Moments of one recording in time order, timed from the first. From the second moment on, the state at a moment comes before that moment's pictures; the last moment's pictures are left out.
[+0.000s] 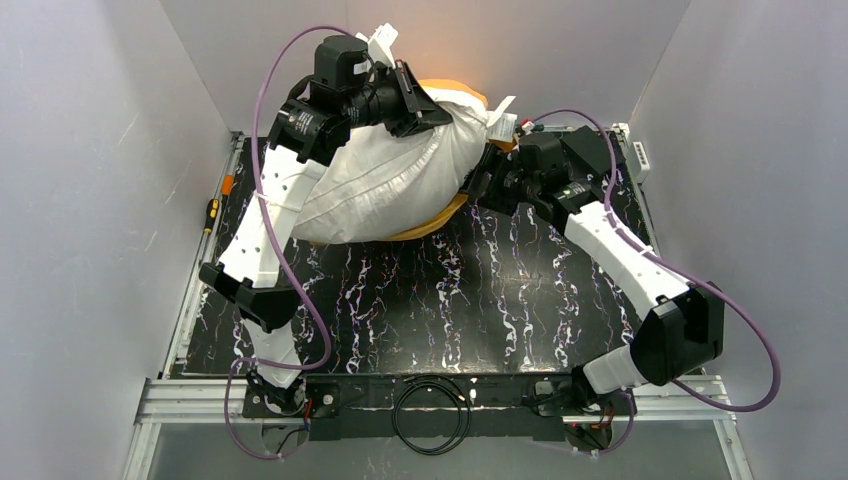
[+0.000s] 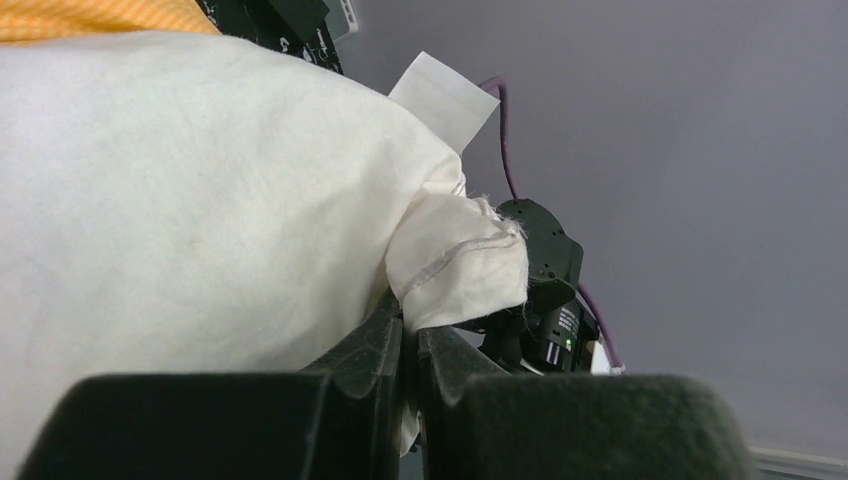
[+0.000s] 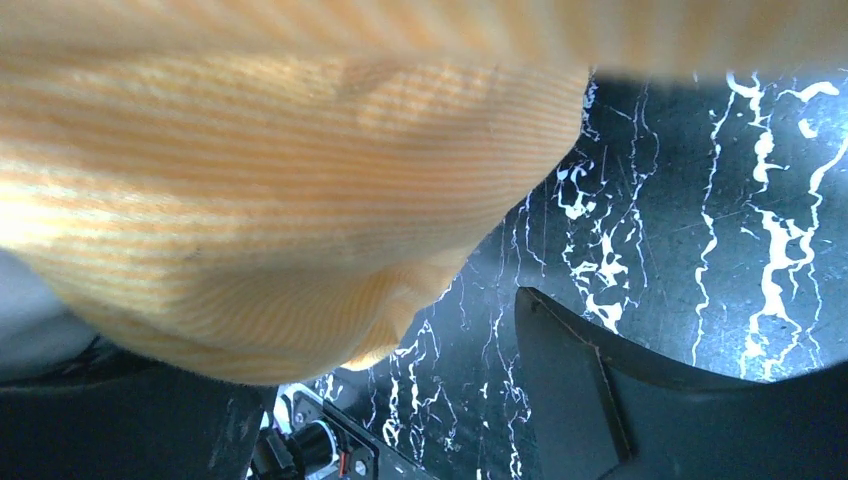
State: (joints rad) left arm -0.52 1.83 2.38 -0.88 0.43 -0.83; right arm 0.47 1.44 1.28 -0.39 -0.26 0.81
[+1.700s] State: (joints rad) left arm -0.51 1.76 2.23 -1.04 0.58 -0.63; right arm 0.19 1.24 1.06 -1.20 -0.34 0.48
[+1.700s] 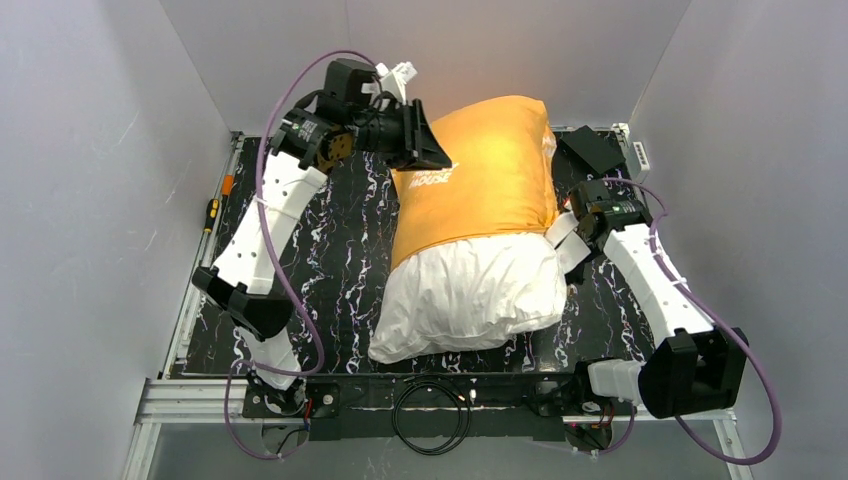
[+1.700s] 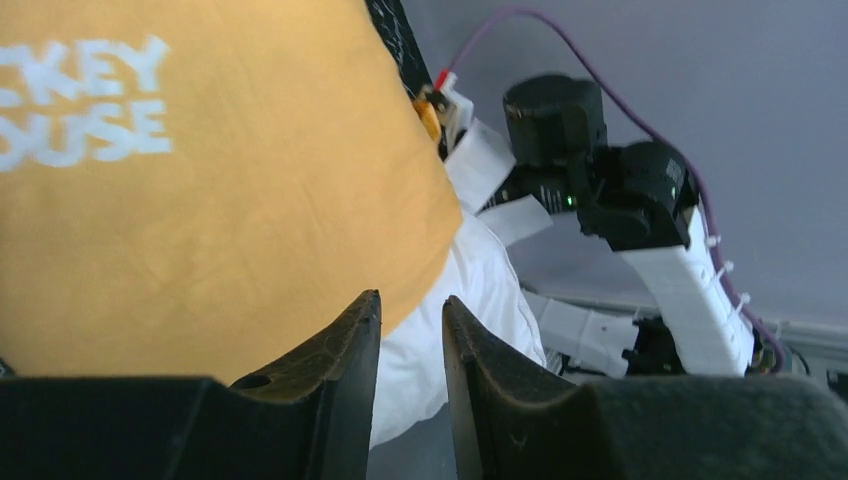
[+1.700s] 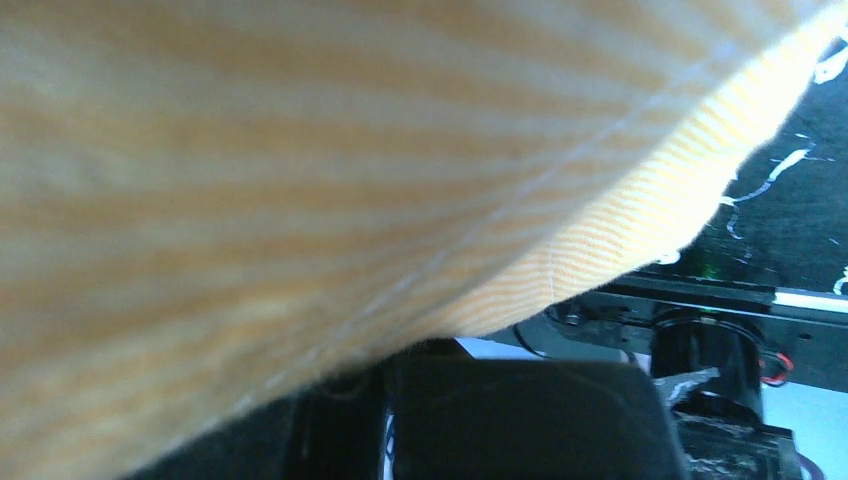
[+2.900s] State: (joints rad) left arm -0.94 1.83 1.90 -0.98 -0.06 -0.39; right arm 0.21 1.36 1.32 -1.00 -0.56 0.61
